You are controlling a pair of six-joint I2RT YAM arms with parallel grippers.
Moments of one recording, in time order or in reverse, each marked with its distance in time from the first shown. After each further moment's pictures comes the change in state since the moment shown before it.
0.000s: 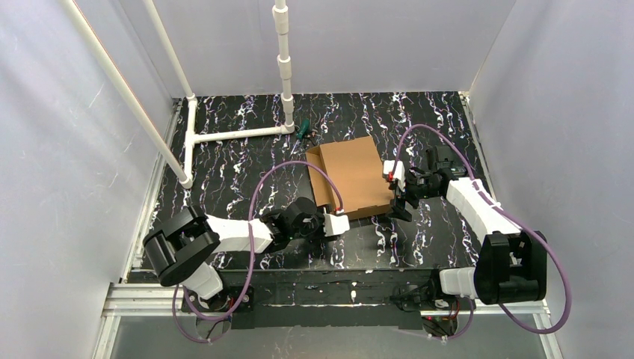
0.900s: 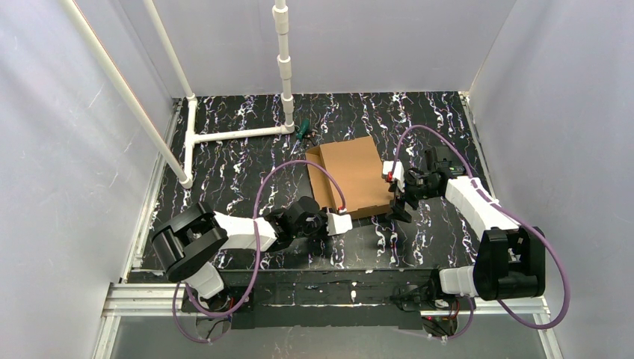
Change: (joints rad) left arm 0.000 0.063 0.022 0.040 0.011 0.000; right arm 0.000 0.025 0.000 -0.012 0.000 0.002
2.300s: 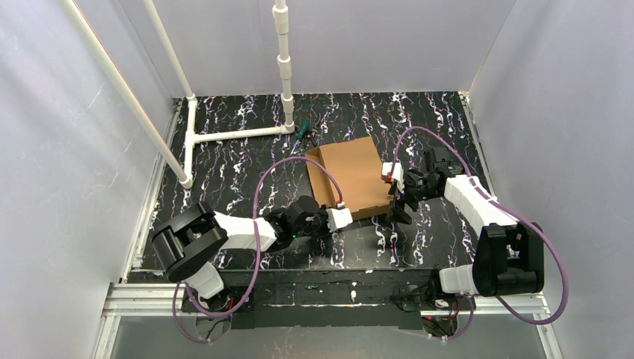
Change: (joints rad) left arm 0.000 0.000 -0.001 0.045 0.018 -0.131; right arm 0.000 0.025 0.000 -0.023 0.000 -0.003
